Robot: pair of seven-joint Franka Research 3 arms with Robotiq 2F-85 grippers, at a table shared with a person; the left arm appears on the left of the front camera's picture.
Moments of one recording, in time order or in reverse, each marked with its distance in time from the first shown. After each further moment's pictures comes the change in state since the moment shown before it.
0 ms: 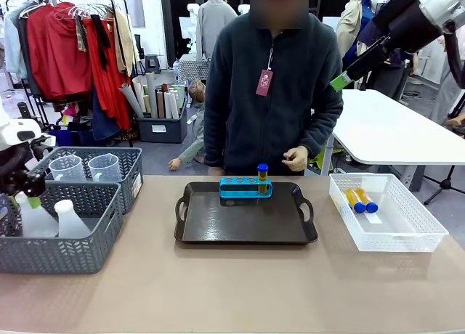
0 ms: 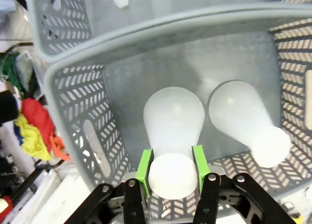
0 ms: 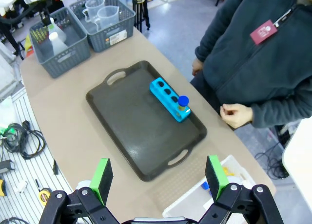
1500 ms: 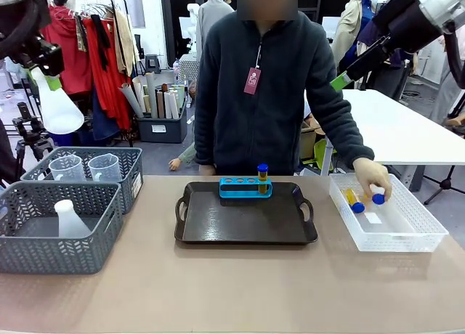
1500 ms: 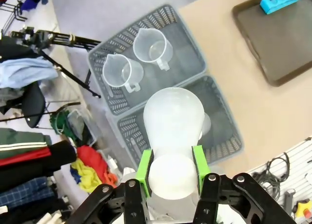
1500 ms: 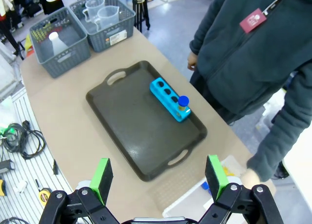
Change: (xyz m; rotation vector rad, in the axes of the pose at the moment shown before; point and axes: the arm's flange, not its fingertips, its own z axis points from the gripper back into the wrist) left arm 0.035 -0.126 0.273 0.127 -0.221 -0.260; right arm 0.000 0.000 0.000 0.000 0.000 0.000
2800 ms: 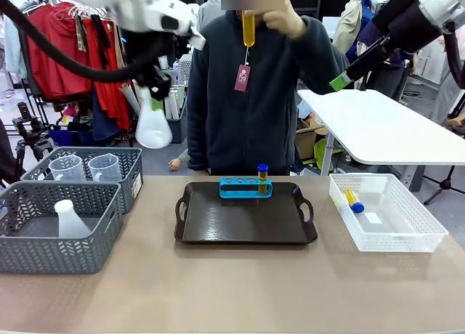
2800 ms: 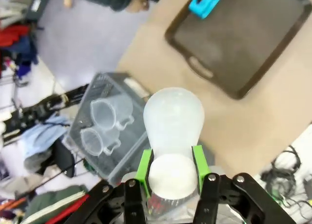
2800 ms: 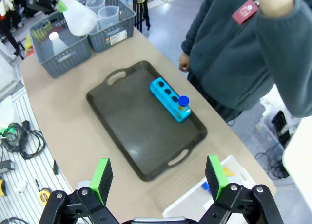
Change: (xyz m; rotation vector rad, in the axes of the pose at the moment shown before) left arm 0.099 -0.200 -0.043 0.020 0.027 -0.429; right arm 0.000 0.000 0.000 0.000 0.000 0.001
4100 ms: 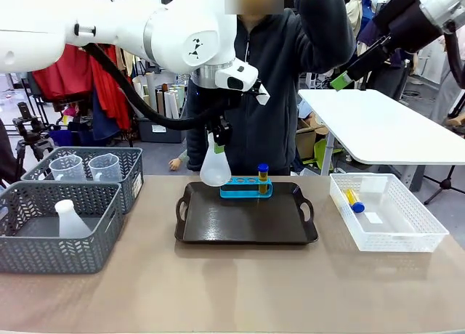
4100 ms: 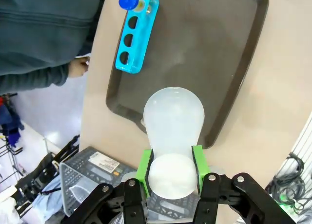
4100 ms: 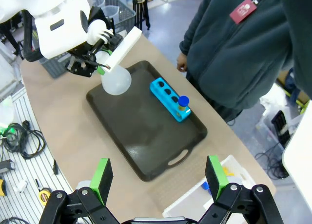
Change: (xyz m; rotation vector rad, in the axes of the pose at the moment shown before) left arm 0.093 -0.086 -0.095 -0.154 -0.030 -0.311; right arm 0.000 0.000 0.000 0.000 0.000 0.000
